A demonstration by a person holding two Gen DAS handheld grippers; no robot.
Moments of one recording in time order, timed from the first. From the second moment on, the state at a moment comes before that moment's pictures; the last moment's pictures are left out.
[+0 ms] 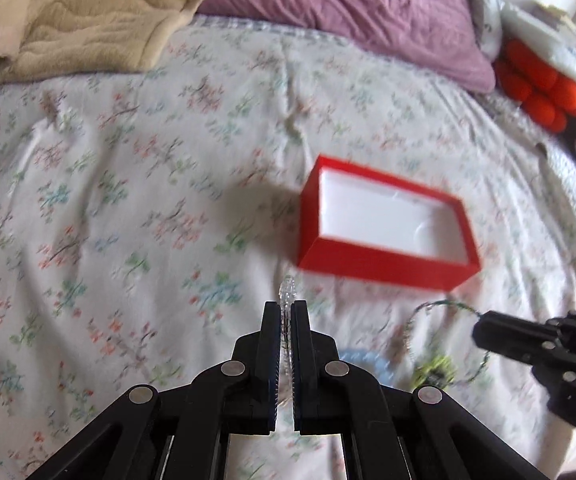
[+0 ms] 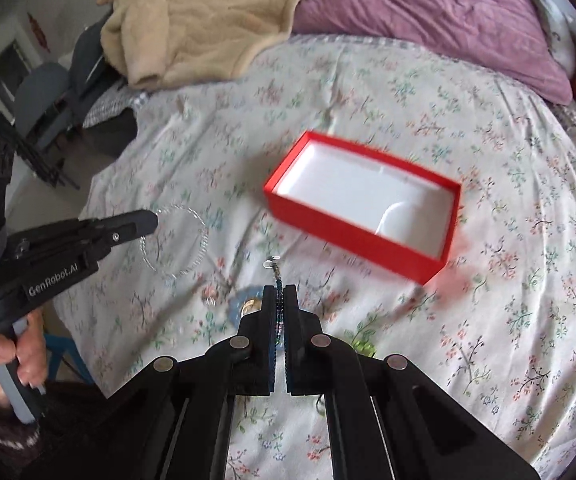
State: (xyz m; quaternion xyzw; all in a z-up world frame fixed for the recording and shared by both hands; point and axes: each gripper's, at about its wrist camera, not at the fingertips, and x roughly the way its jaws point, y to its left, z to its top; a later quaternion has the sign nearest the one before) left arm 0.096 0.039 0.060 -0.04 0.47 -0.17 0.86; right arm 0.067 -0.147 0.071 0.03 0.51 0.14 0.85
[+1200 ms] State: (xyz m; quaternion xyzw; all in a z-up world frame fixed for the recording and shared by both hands) left arm 0.177 -0.045 0.013 -0.02 0.47 -0.18 0.86; right arm 0.150 -0.200 0.053 0.11 0.49 0.07 0.86
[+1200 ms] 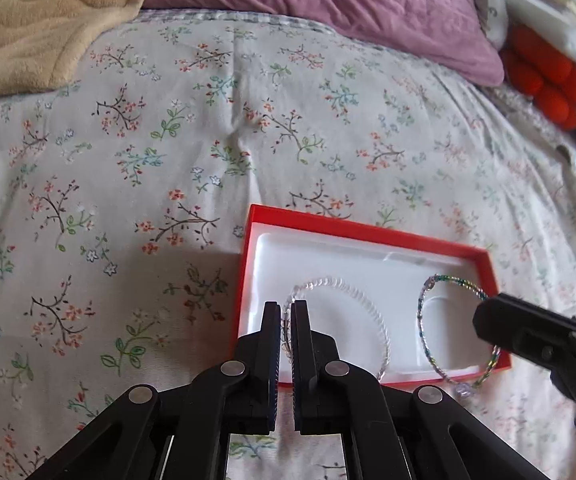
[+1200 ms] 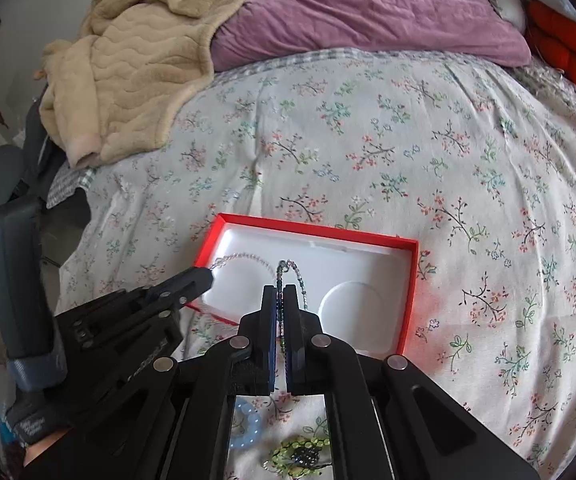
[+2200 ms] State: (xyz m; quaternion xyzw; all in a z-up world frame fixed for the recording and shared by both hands) left arm 0.162 -0.057 0.021 0.05 0.44 -0.14 0.89; right arm 0.146 -0.237 0.043 0.07 0.48 0.00 0.87
